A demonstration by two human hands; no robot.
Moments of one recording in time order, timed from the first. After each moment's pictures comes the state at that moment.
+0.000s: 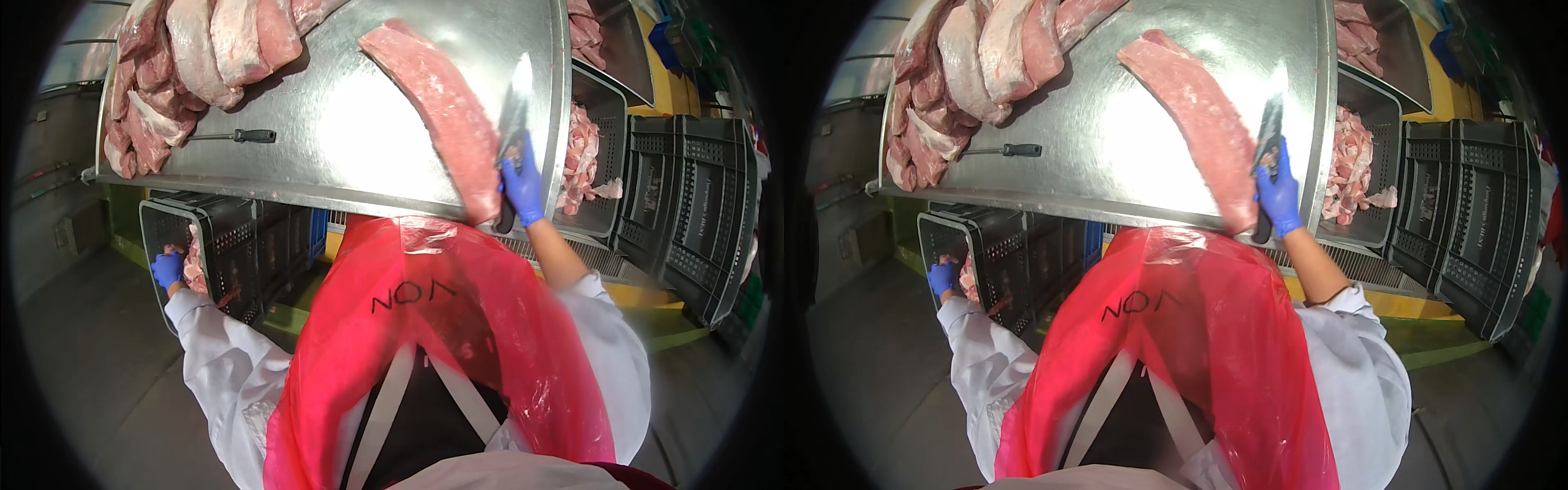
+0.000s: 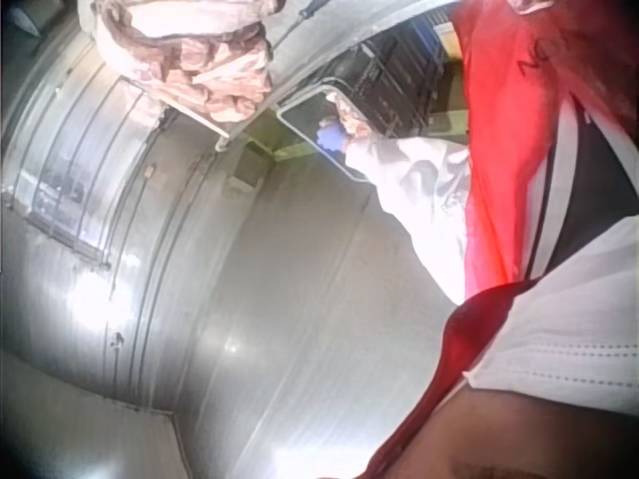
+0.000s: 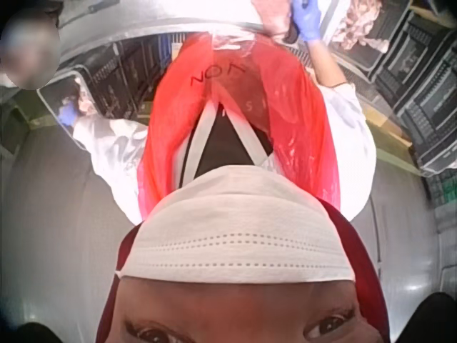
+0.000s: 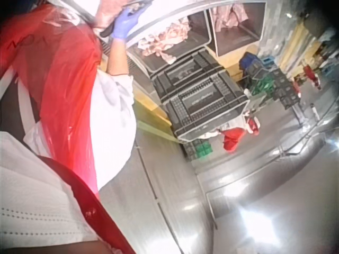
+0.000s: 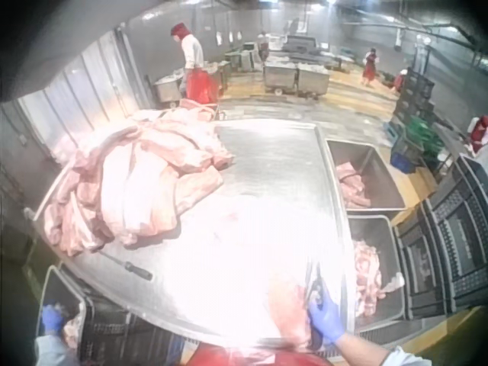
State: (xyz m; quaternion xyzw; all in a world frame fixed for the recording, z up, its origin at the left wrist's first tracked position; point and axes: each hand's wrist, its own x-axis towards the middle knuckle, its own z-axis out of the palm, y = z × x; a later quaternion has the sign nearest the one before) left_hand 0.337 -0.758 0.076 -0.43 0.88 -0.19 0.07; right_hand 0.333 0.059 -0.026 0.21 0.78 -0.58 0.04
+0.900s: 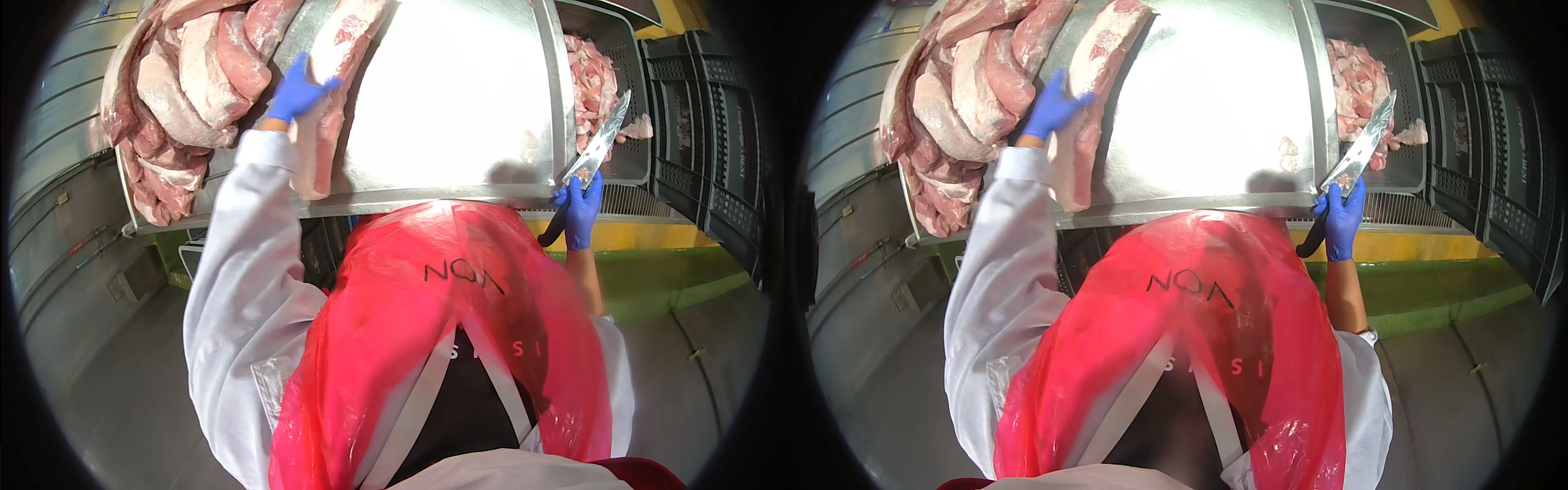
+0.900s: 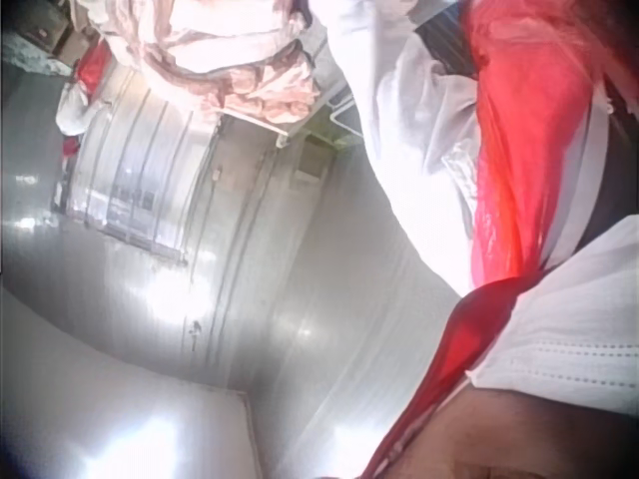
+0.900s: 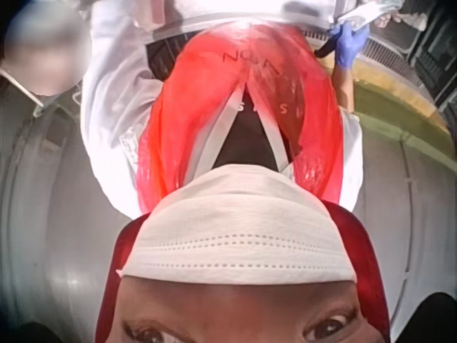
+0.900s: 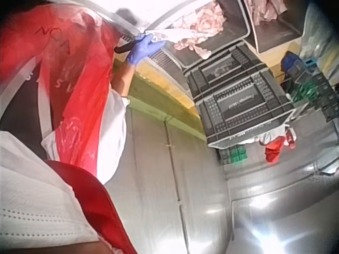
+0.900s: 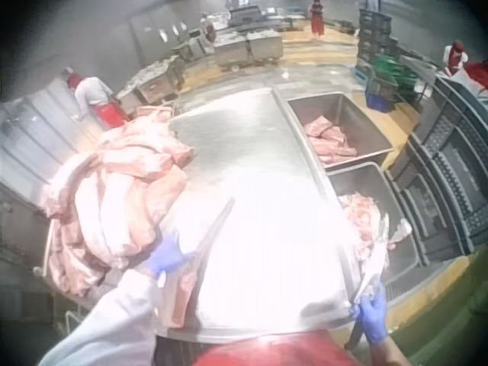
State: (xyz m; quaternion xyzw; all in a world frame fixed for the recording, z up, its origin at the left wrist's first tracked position) left_hand 0.026 -0.305 -0.051 0.22 0.96 0.14 0.12; right_hand 0.462 0.118 -0.053 0.41 0.56 -0.71 -0.14
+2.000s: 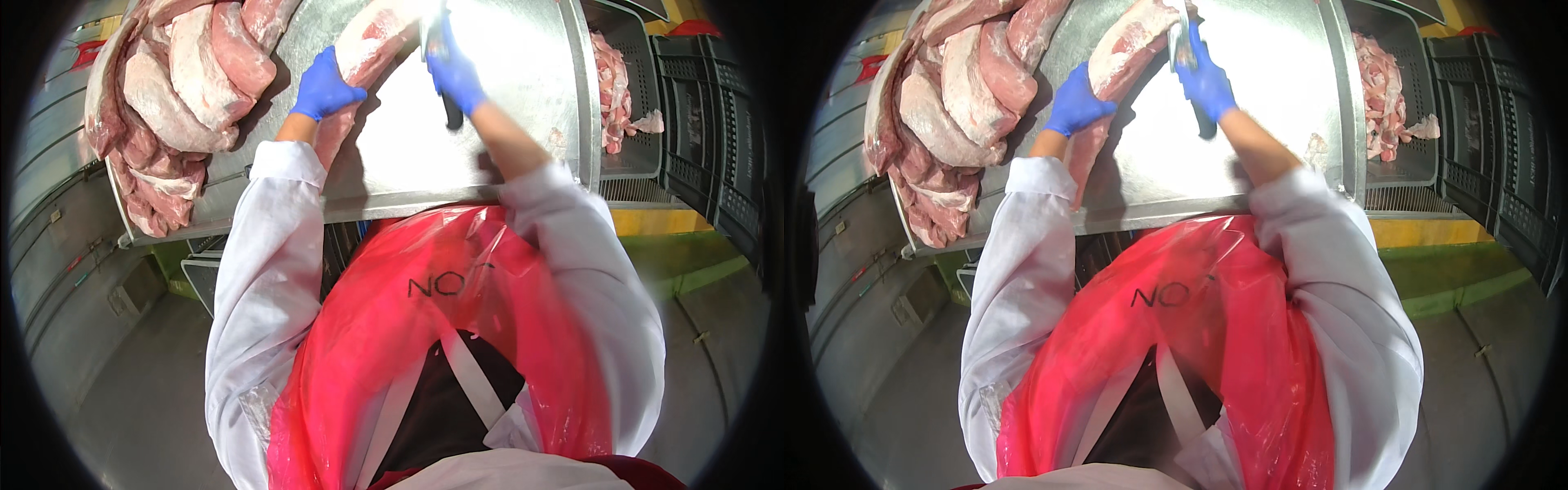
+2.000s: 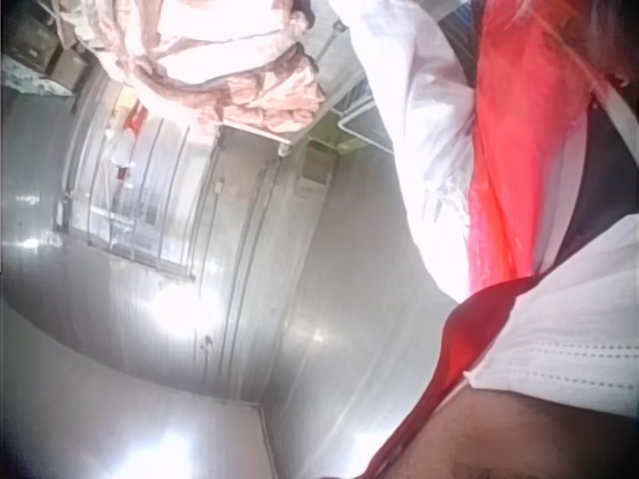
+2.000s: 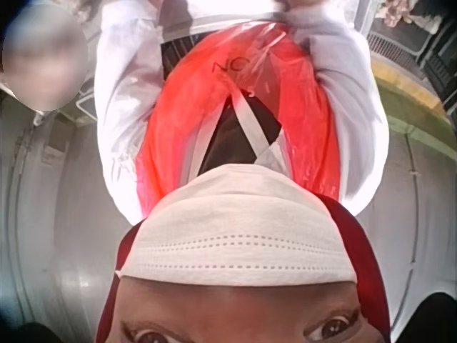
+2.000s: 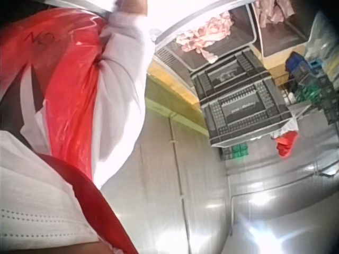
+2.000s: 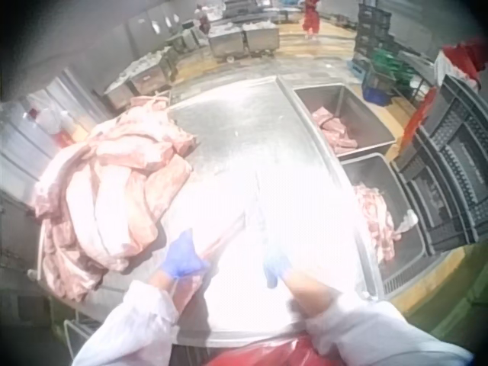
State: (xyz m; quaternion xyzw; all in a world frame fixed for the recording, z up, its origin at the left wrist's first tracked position) left_hand 0.041 -0.284 -0.030 0.25 0.94 0.15 0.18; right_hand 0.164 -0.045 -0.103 0.17 0.75 -0.64 -0.02
